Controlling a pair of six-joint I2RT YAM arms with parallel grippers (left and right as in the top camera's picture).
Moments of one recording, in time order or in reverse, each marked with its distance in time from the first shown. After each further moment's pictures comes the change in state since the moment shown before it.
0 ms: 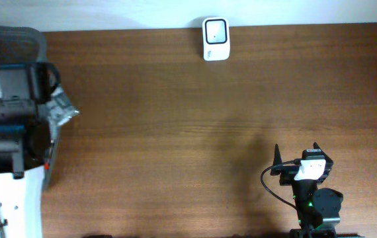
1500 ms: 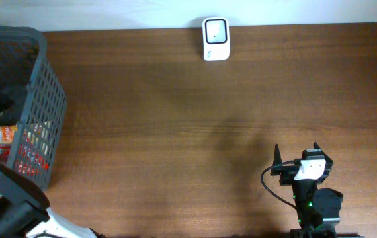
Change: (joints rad) left arm 0.636 0.611 0.013 0.434 0.472 0.262; right arm 0.000 0.000 0.000 0.000 0.000 0.001
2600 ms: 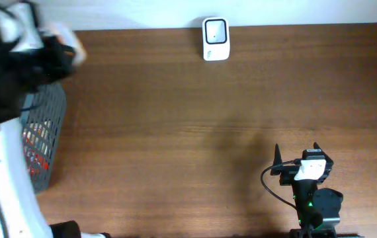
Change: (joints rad) left arm -0.544 -0.315 0.473 -0.430 0.407 0.007; right arm 0.000 0.000 0.000 0.000 0.002 -0.001
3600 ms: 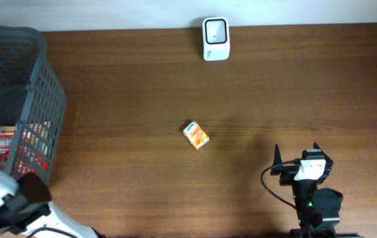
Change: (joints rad) left arm 0.472 0.372 0.441 -0.292 -0.443 -0.088; right arm 0.000 0.002 0.000 0.000 0.002 0.000
